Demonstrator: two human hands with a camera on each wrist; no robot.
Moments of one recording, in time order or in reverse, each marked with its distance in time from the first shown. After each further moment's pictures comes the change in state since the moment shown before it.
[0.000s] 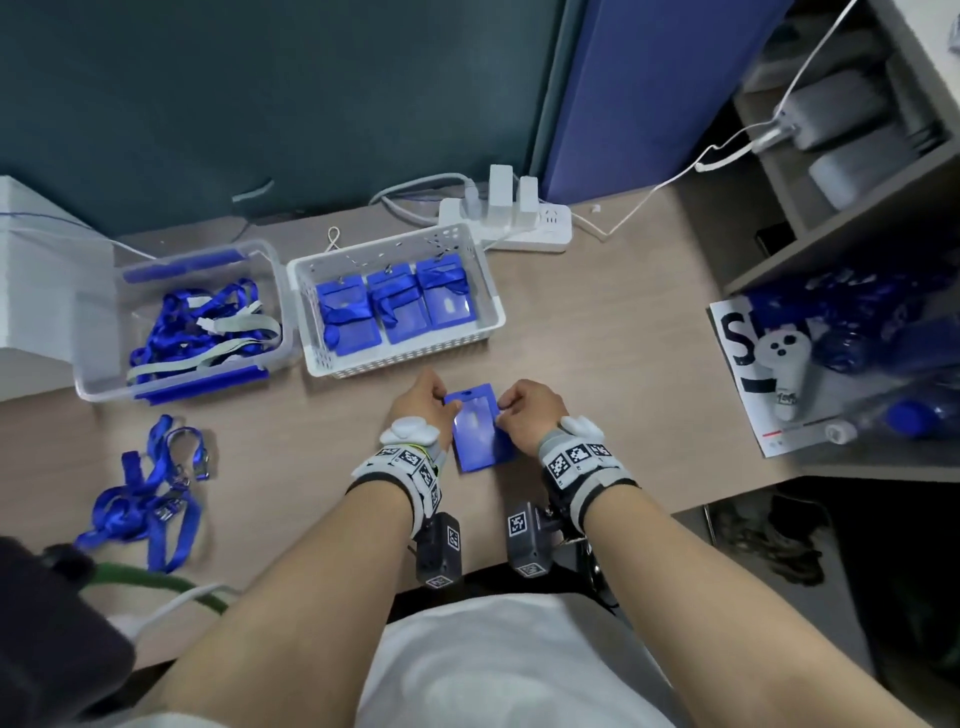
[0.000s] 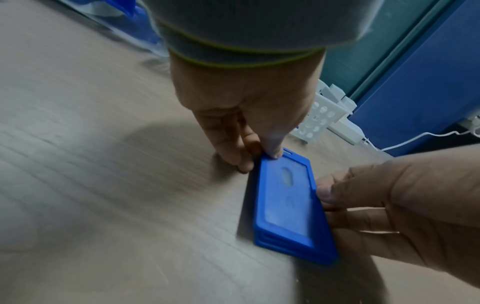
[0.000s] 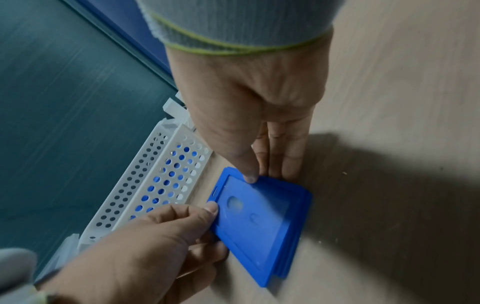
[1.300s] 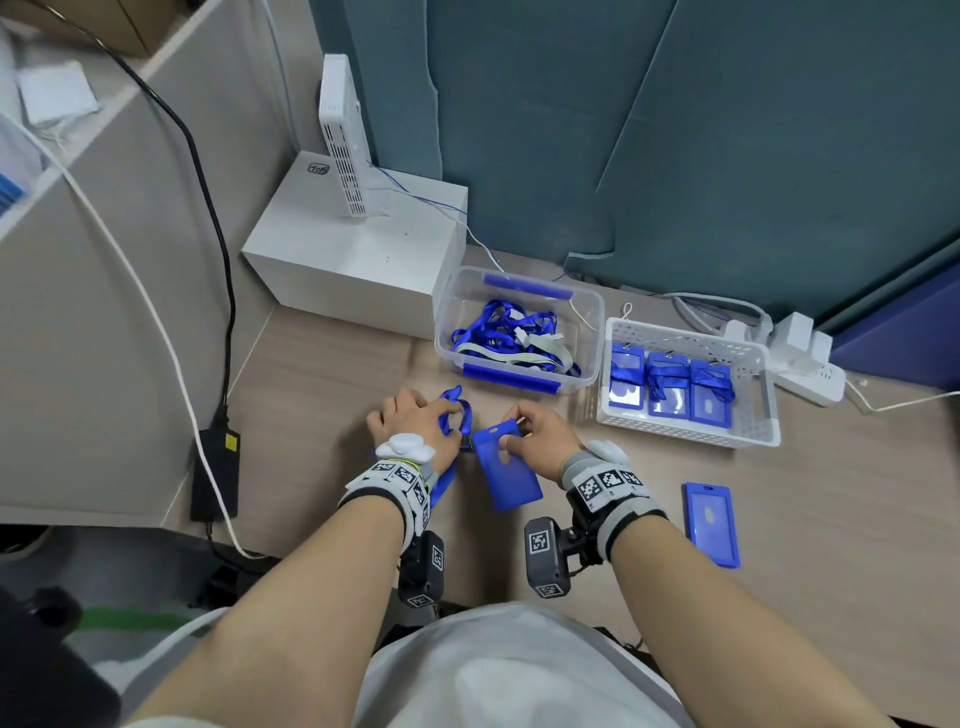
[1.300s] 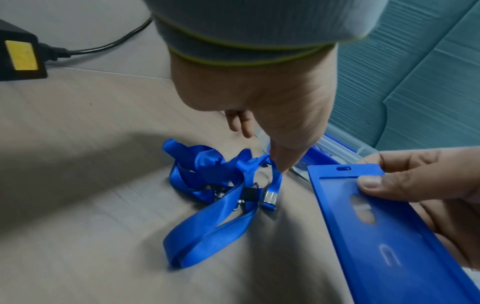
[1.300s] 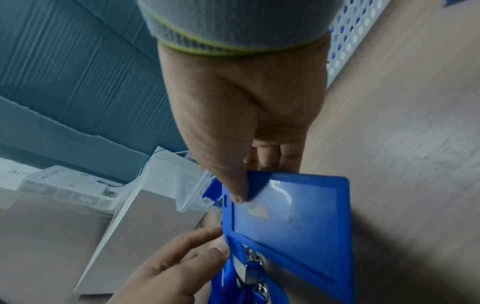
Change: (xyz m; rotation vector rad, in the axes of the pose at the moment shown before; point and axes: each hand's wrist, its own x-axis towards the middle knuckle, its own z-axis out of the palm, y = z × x) left_hand -0.040 -0.253 -0.238 0.335 0.361 -0.155; right_hand -0.106 -0.221 0.225 -0.146 -0.420 -0.522
